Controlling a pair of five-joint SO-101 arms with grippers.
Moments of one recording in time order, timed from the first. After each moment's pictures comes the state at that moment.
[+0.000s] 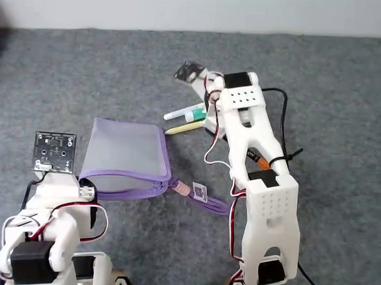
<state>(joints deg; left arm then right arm) -9.5 -76.6 45.8 93.6 1.8 -15.1 39.6 -37.5 87.4 36.8</state>
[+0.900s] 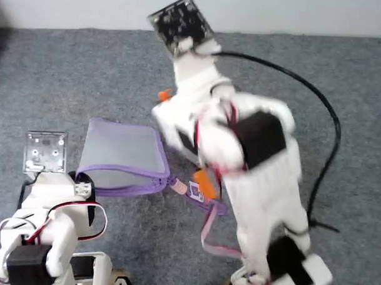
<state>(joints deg) -9.5 -75.1 41.6 92.5 5.5 -40.2 -8.2 -44.7 100.3 -0.8</state>
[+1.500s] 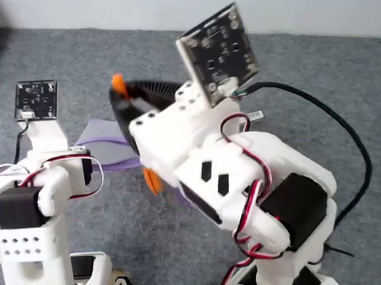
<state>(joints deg) -9.7 -50.7 24.4 92.5 9.2 -47.8 -16.8 -45.4 81.6 -7.4</state>
